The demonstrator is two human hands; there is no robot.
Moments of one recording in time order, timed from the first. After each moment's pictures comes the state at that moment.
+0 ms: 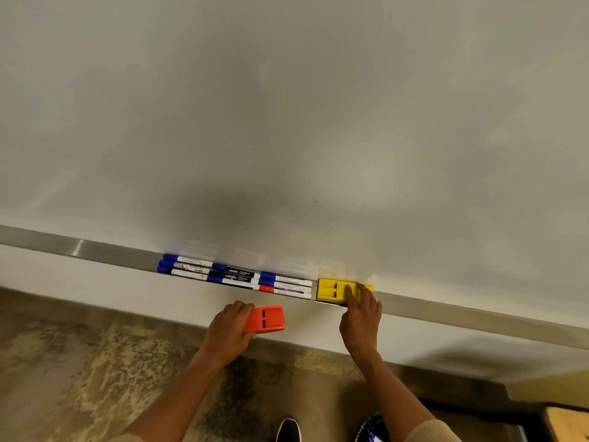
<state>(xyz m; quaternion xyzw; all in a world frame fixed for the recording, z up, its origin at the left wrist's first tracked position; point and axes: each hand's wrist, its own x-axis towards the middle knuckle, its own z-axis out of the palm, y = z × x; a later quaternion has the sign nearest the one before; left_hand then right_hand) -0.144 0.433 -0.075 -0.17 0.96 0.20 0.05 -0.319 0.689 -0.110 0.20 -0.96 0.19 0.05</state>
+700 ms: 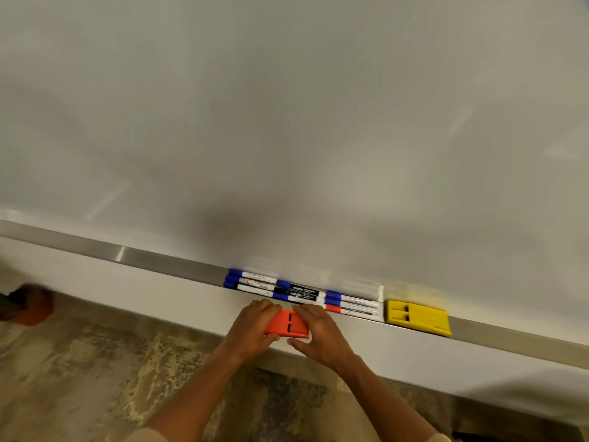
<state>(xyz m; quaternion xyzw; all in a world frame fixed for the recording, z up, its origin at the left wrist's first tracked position) -0.111 0.320 -0.053 -0.12 0.97 0.21 0.02 -0.226 0.497 -0.082 0.48 -0.82 0.28 -0.13</state>
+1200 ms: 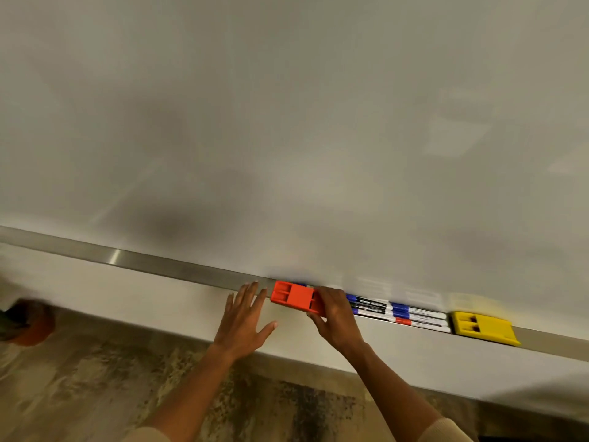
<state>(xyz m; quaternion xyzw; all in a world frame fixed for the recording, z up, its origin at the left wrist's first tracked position) -0.028 0.127 -0.049 -0.16 0.98 0.13 -0.03 -0.174 0.331 -0.059 0.40 -0.86 0.30 0.03</state>
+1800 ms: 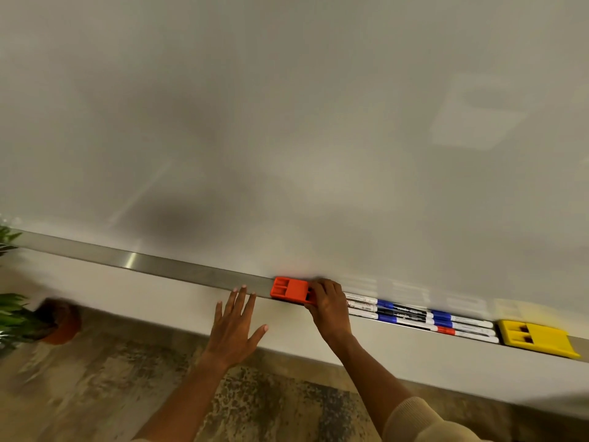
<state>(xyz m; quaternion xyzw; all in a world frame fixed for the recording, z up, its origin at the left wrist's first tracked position) 0.010 0.036 -0.074 -0.20 0.97 0.10 0.03 -0.163 0.217 -0.087 0.35 -0.90 0.27 0.03</state>
